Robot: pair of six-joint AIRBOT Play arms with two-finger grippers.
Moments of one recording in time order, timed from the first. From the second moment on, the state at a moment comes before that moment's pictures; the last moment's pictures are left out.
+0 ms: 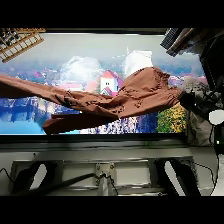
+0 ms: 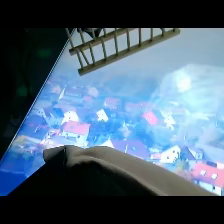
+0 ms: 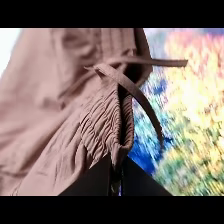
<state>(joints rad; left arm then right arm) 0.36 -0.81 1.24 1.79 -0.88 -1.49 -0.30 -0.70 0.71 -1.30 0.83 1.73</state>
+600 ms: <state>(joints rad) 0.35 -1.20 1.25 1.77 -0.48 -1.60 -0.30 -0.96 0.81 -1.14 0.69 1.73</state>
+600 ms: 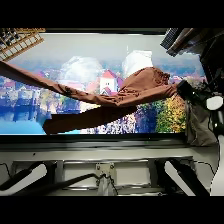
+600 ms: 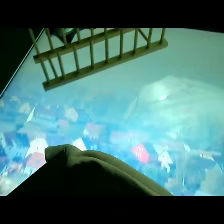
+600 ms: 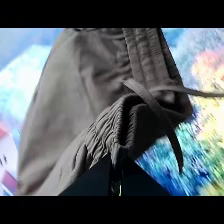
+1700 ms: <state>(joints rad) 0.49 -1.26 1.55 1.79 -0.85 -1.80 -0.19 -1.19 1.40 -1.30 1.02 1.68</state>
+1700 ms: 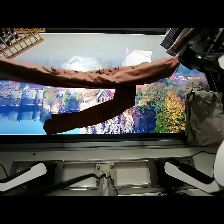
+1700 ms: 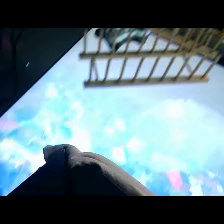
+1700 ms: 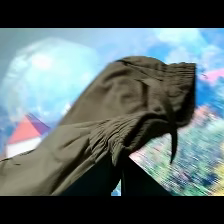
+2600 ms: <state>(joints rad) 0.60 -0.84 0.79 1.96 -1.06 -1.64 -0.37 -0.68 0.60 -1.39 1.19 1.47</state>
